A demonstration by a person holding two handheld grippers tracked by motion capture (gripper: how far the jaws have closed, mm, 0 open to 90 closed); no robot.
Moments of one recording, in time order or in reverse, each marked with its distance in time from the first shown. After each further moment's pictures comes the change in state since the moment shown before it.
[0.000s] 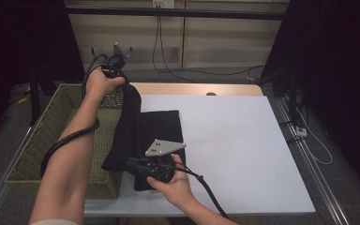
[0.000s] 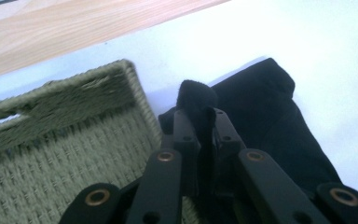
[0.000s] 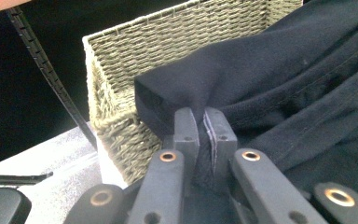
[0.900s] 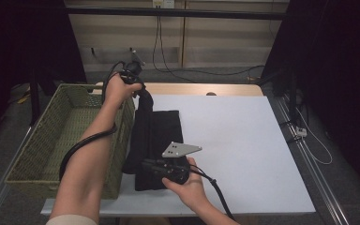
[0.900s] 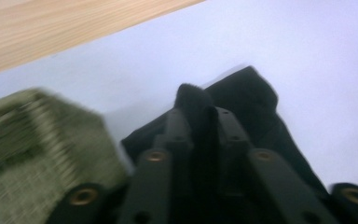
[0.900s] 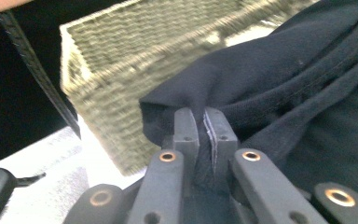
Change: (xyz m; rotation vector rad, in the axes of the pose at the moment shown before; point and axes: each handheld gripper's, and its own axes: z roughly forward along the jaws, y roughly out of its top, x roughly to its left) left arm -0.035 0.009 0.051 -0.024 -0.049 0.016; right arm -0.021 -0.024 -0.029 0.020 -0.061 0.045
